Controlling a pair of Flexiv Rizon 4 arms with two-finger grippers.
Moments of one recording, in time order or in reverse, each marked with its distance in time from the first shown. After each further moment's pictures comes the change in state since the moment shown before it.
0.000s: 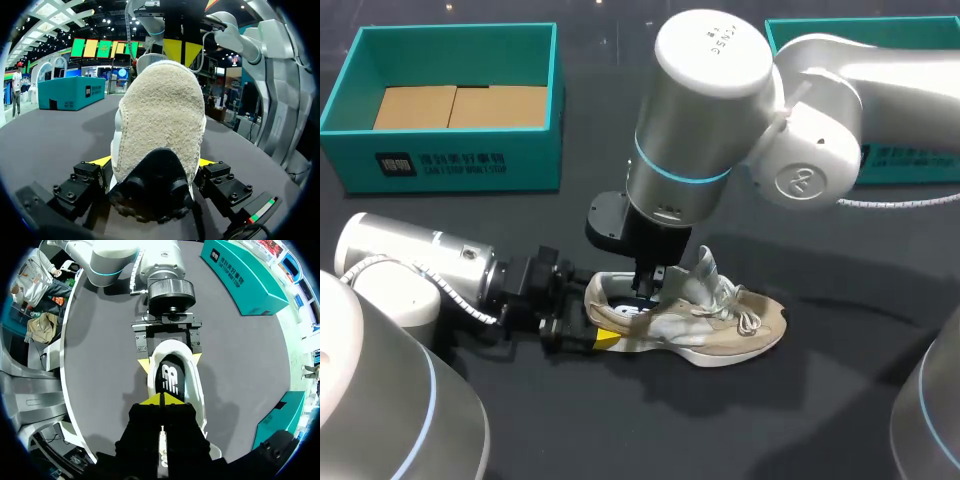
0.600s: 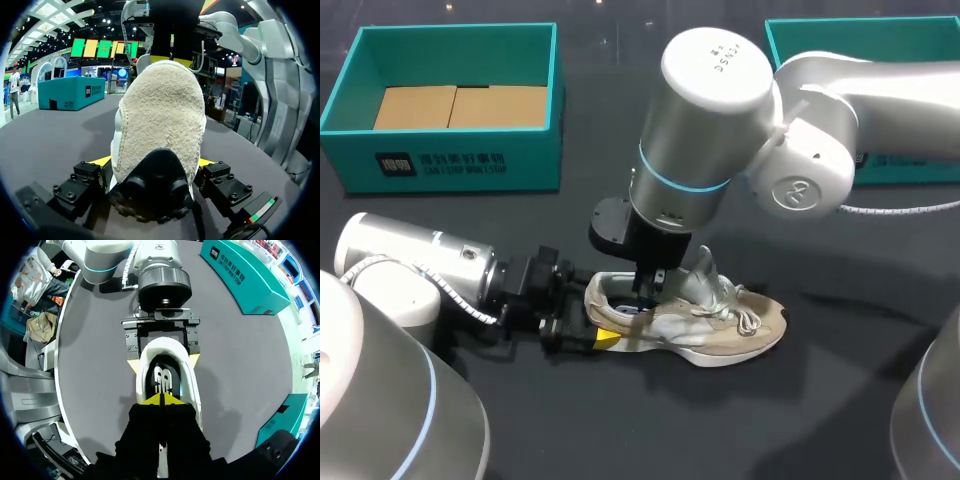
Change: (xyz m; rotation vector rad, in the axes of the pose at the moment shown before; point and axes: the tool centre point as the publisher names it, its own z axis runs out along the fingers) left arm 0.000 0.000 0.000 0.000 0.000 0.000; right arm -0.015 0.000 0.027 -0.018 -0.001 -0.007
